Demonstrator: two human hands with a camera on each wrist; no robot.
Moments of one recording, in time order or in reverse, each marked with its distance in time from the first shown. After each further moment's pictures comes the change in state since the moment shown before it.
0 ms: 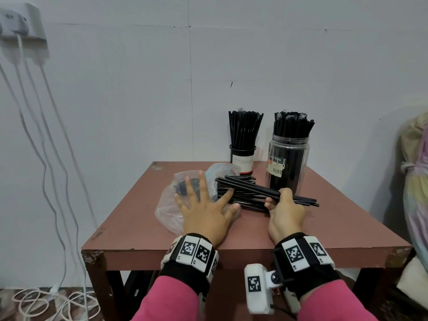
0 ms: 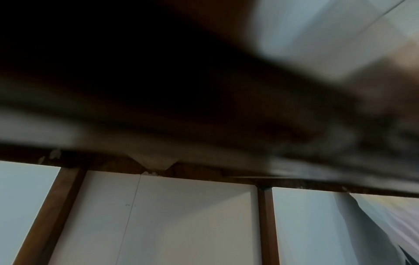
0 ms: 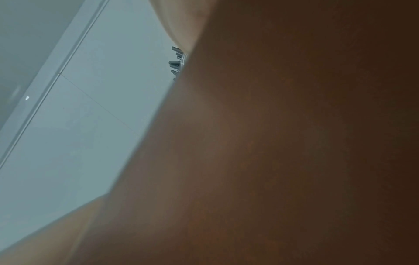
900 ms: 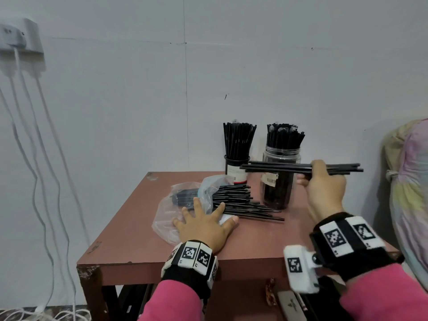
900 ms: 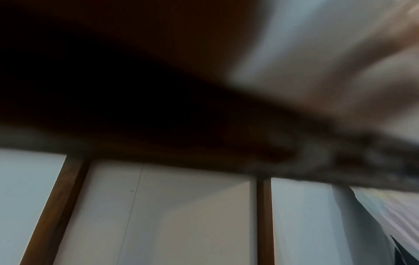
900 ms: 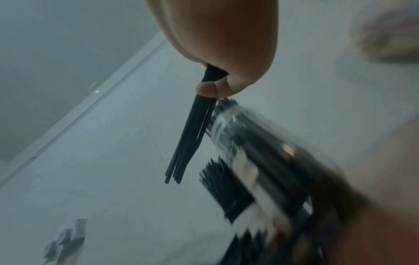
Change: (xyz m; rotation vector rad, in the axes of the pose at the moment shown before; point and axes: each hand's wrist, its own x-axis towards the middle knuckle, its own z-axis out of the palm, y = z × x) left_hand 0.002 0.001 -0.006 -0.054 -0.236 -0.115; right_hand 0.013 -0.097 -0.003 -0.110 -0.079 -0.364
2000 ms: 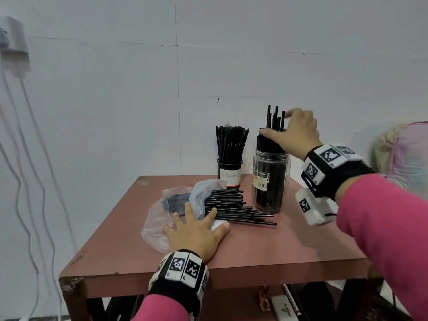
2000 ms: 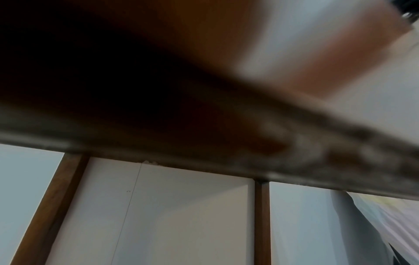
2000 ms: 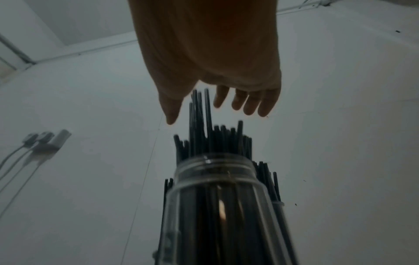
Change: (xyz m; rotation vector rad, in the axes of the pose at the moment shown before) left_hand 0.002 -0.001 0.004 0.009 0.030 -0.003; right_hand 0.071 -0.050 0.063 -1.166 -0.346 -0.571
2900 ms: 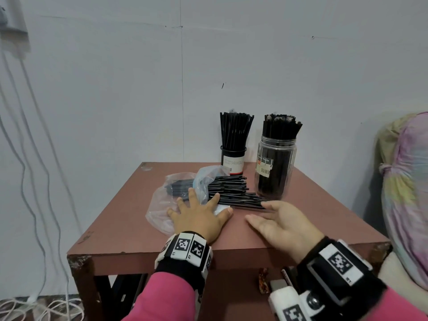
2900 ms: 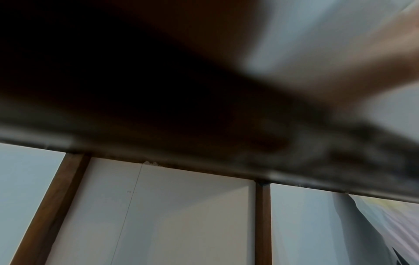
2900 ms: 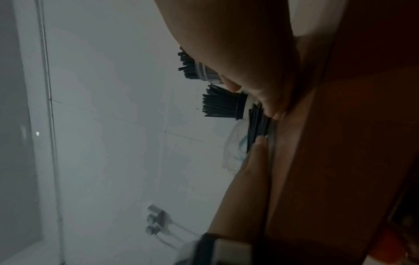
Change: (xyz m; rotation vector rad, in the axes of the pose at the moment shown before) left_hand -0.001 0.000 -0.003 -0.016 -0.013 -0.002; right_hand -0.164 0.006 0.056 1.541 -0.416 1.197
